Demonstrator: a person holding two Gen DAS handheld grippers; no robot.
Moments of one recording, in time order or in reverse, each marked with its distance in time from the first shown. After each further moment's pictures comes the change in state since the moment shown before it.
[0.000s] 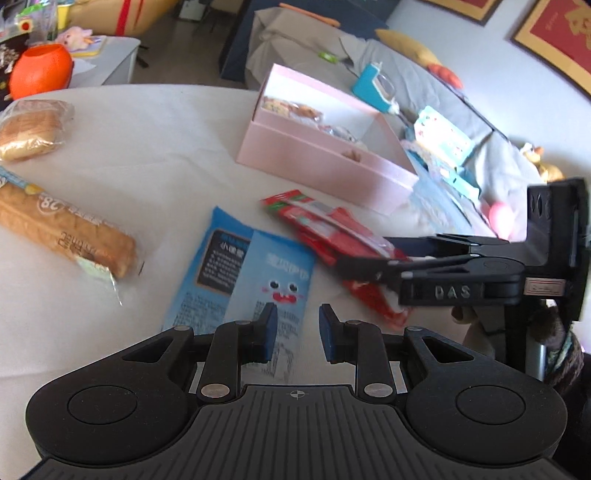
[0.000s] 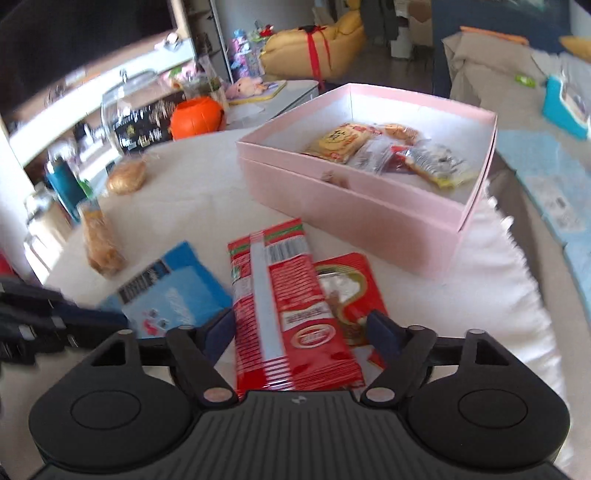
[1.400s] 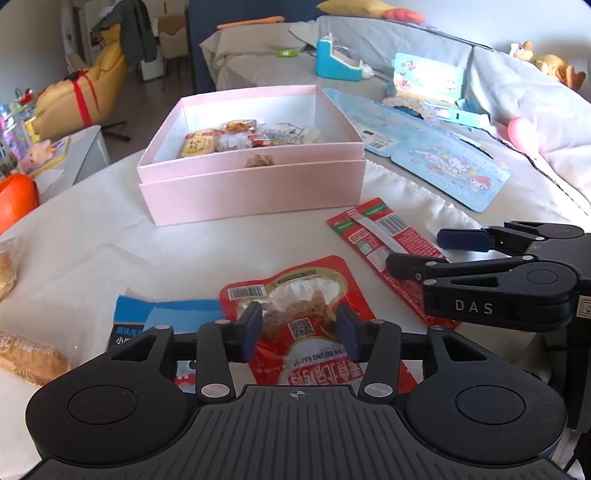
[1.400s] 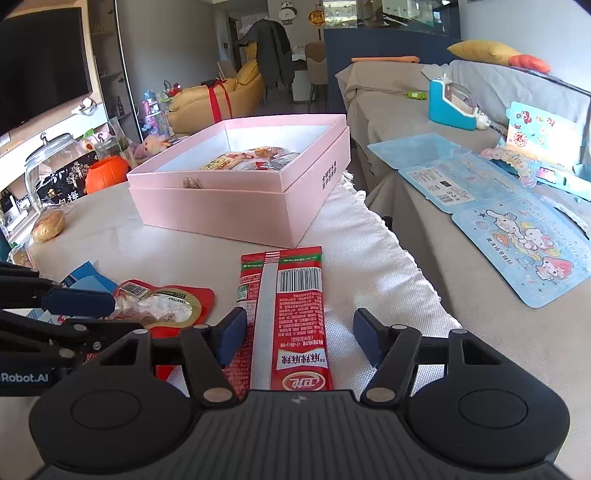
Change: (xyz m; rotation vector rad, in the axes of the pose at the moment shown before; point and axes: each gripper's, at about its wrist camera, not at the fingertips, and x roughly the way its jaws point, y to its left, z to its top) left arm 0.064 -0.107 0.010 0.364 -0.015 0.234; right arm -0.036 -0.048 -0.063 0.163 -0.201 -0.276
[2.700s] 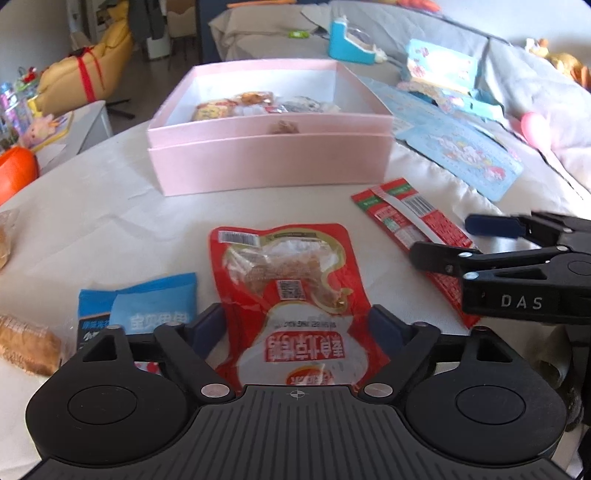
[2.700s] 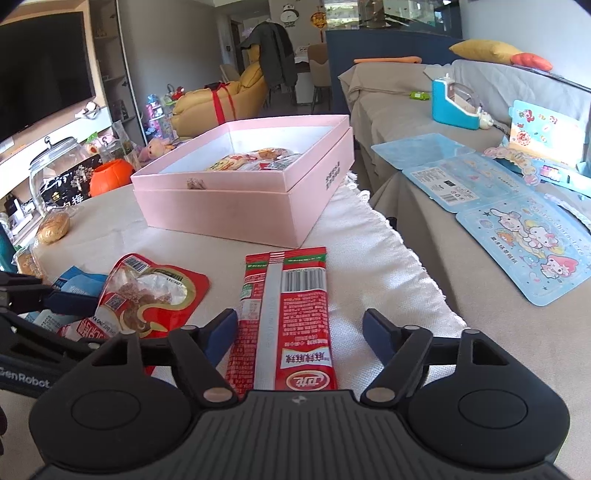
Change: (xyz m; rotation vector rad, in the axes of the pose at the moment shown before) left arm 0.017 0.016 -0.007 -0.035 0.069 -0.005; right arm -0.001 0.002 -0.002 0.002 -0.002 0.022
